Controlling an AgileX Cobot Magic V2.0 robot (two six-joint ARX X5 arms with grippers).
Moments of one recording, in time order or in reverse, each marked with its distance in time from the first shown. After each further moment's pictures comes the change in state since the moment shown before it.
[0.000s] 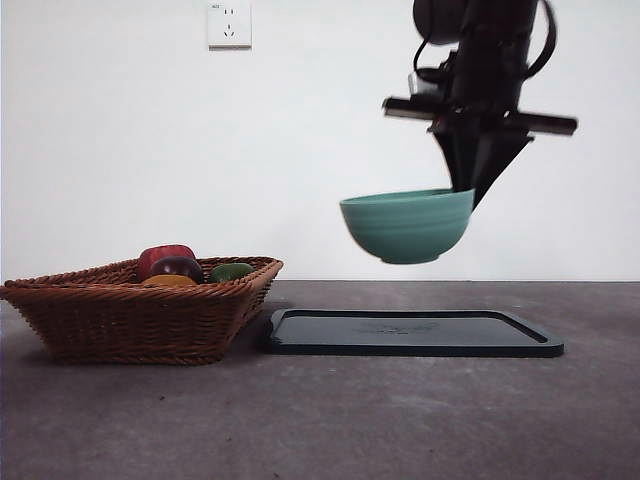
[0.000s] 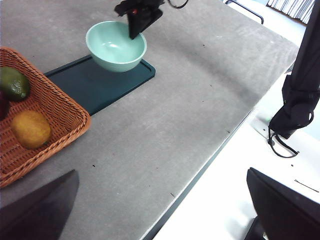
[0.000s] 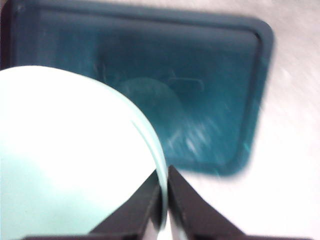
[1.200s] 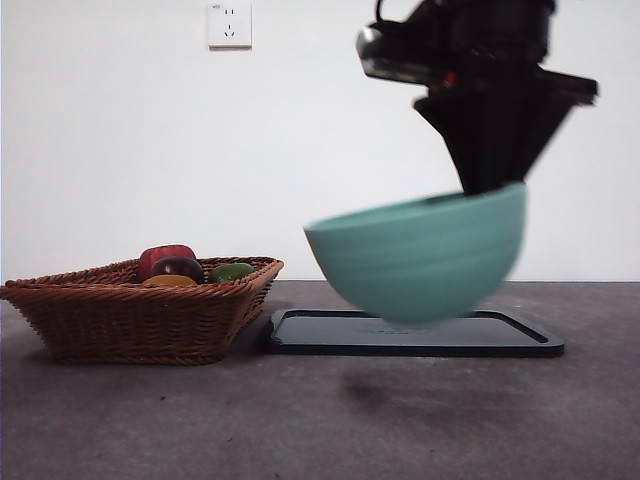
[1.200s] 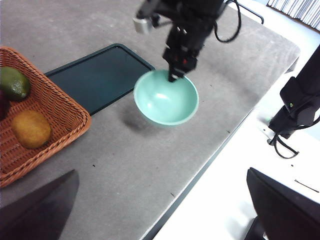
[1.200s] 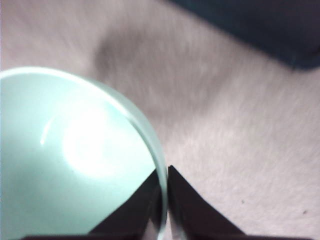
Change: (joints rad) left arm 0.000 0.000 0.000 0.000 0.000 0.000; right arm 0.306 -0.262 -0.367 -0.046 0.047 -0.044
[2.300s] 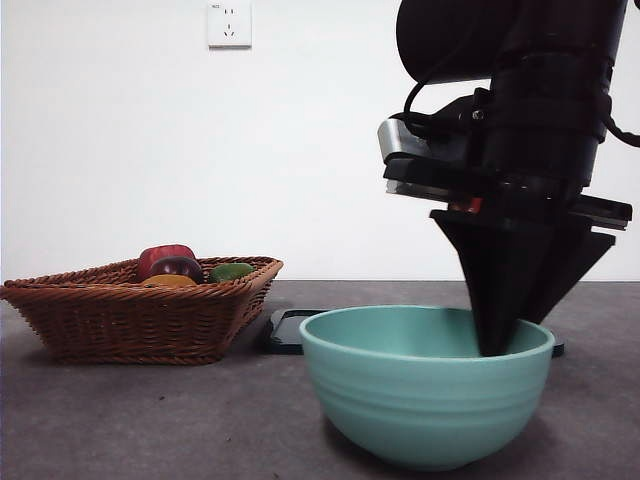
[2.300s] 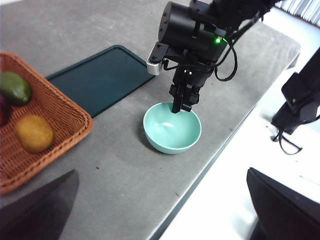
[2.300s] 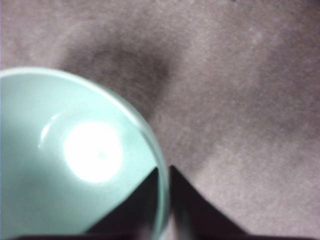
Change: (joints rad) left arm 0.000 0.000 0.000 0.000 0.000 0.053; right arm -0.002 -0.061 -0.349 0.359 -0.095 0.004
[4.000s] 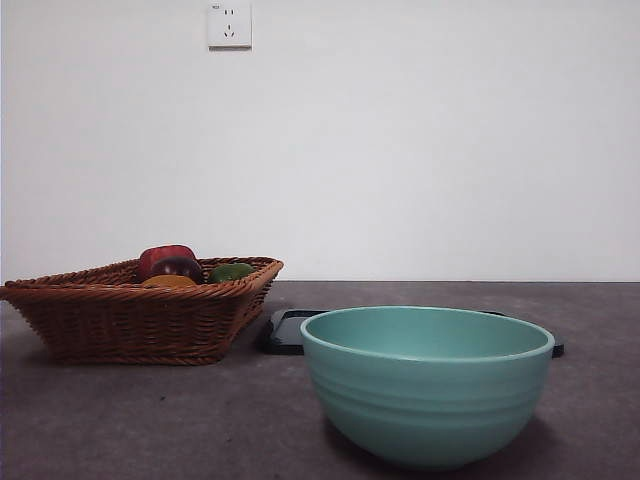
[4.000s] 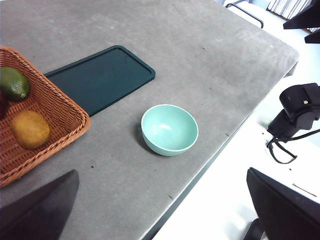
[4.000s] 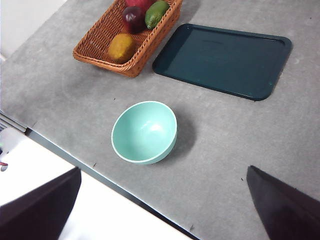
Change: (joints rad) left arm 0.000 0.000 0.000 0.008 0.000 -0.077; right arm 0.000 -1.142 0.085 -0.457 0.047 0.049
